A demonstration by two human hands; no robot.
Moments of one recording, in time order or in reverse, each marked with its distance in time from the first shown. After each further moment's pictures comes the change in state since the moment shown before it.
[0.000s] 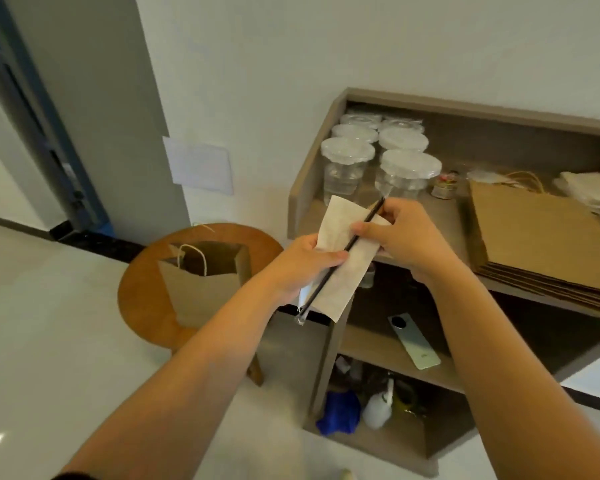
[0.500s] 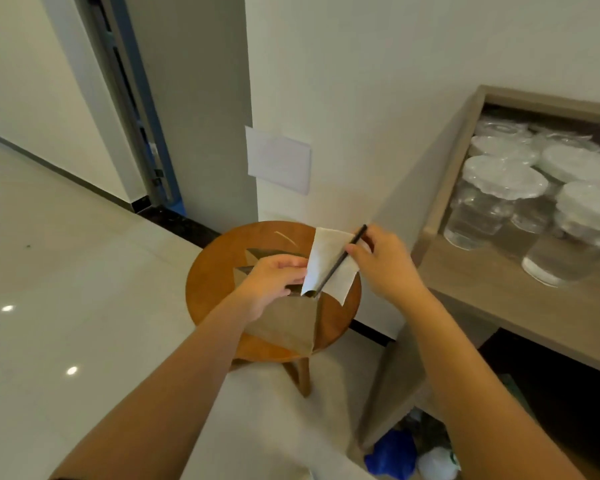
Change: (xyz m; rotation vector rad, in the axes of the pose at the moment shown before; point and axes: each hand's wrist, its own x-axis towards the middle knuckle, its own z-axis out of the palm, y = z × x) left_hand 0.004 -0.042 -0.200 0.143 0.457 -0.179; right_hand 0.110 0.011 0.180 -0.173 -0.171 -0.132
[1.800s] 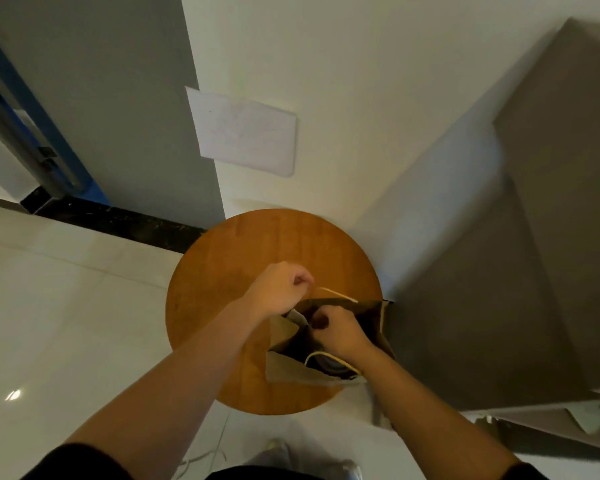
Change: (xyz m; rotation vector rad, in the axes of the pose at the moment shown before) left_hand 0.241 -0.044 -0.125 0.708 -0.430 0.271; right_hand 0.139 0.070 0.223 -0.195 -0.289 0.580
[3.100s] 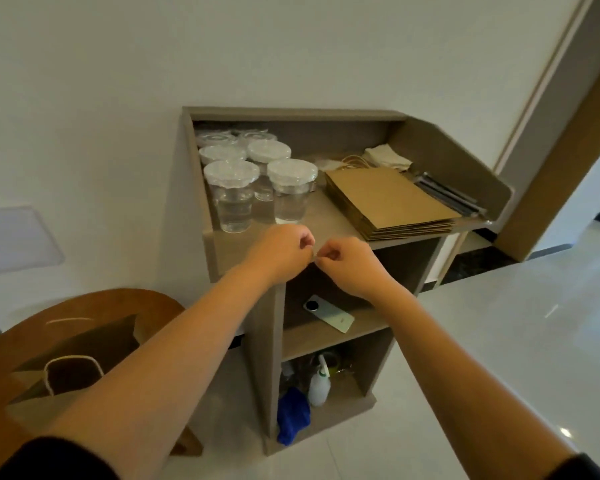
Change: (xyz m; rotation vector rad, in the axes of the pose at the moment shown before) left_hand -0.087 0.403 0.203 0.191 -0.005 0.661; right_hand -0.364 0.190 -0.232 0.068 0.750 0.041
